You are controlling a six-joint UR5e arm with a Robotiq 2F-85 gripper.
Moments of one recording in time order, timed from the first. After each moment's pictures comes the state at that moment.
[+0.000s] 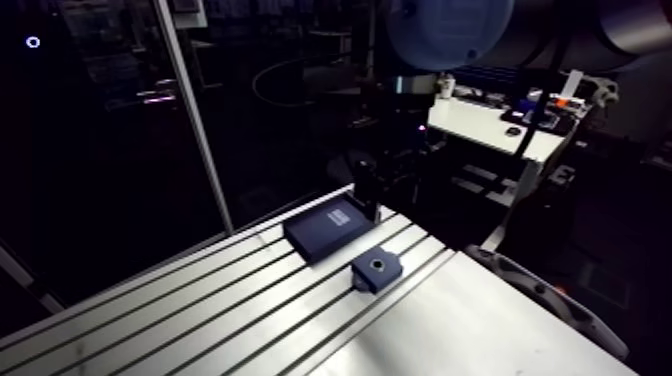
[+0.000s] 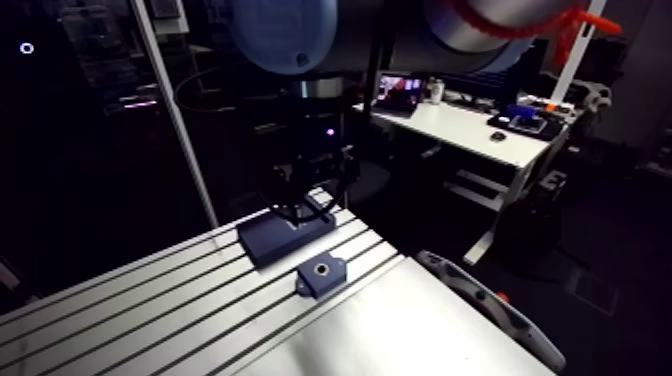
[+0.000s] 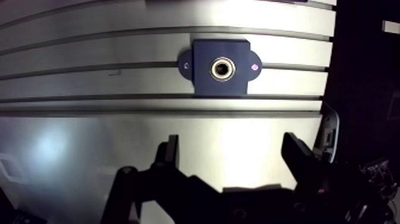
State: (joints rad) arm -0.68 -1.43 1.81 -1.85 -1.61 -2.24
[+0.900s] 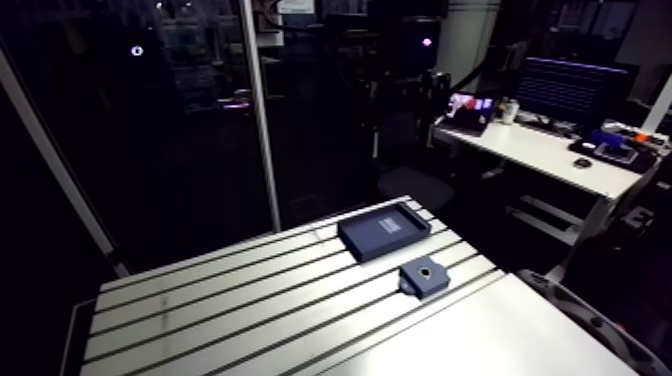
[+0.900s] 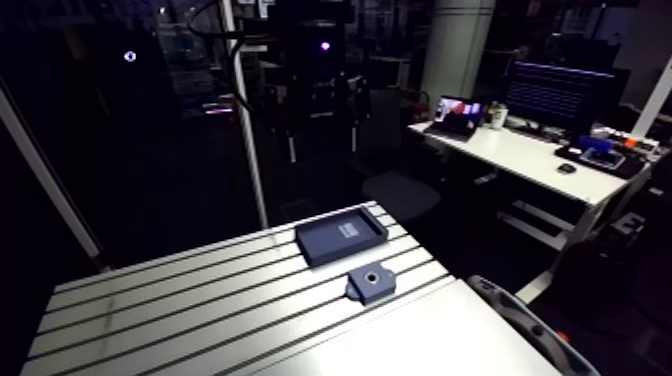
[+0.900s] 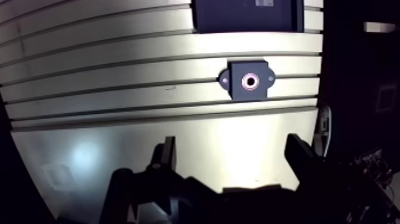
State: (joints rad) arm -0.47 -1.48 1.57 -1.62 -1.62 -1.98
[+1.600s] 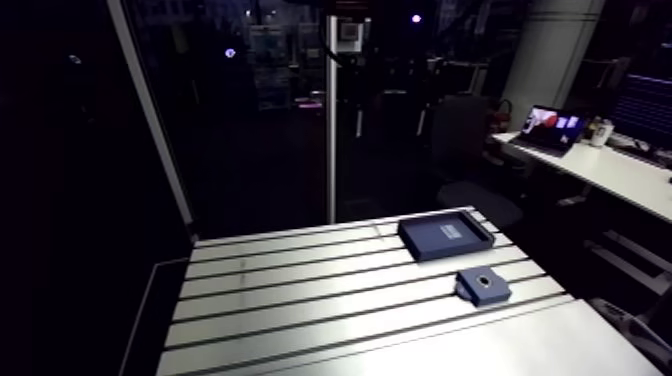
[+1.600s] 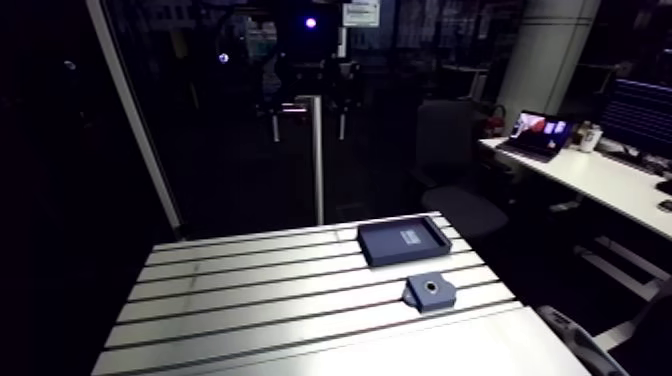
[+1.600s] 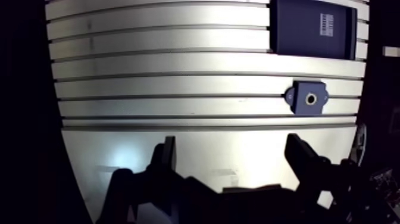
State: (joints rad) arm -0.24 -1.50 1.52 -1.58 -1.54 -1.80
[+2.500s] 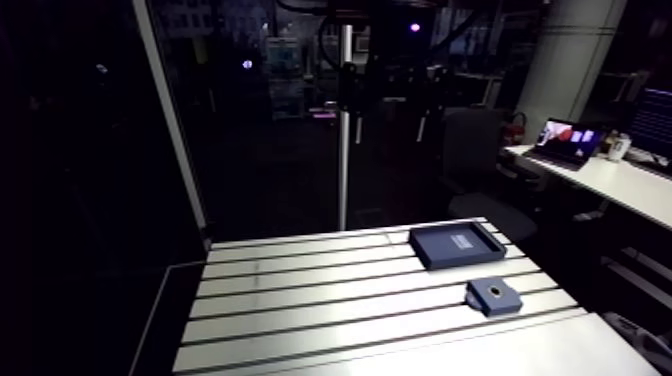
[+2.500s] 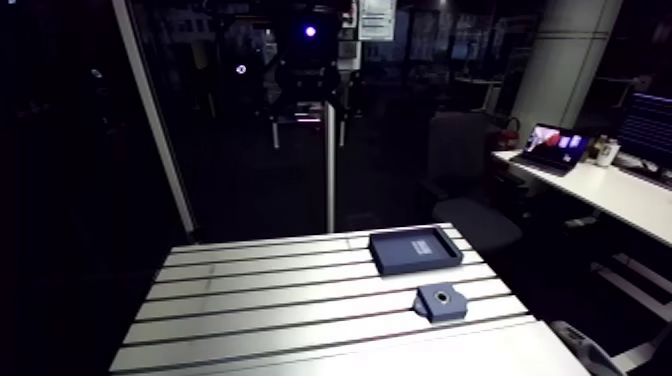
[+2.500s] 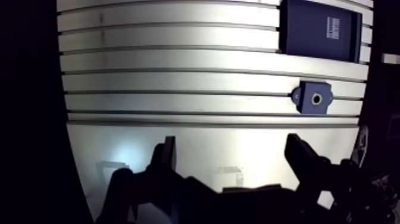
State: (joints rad) arm -0.19 -1.53 1.54 -1.58 -1.55 -1.79
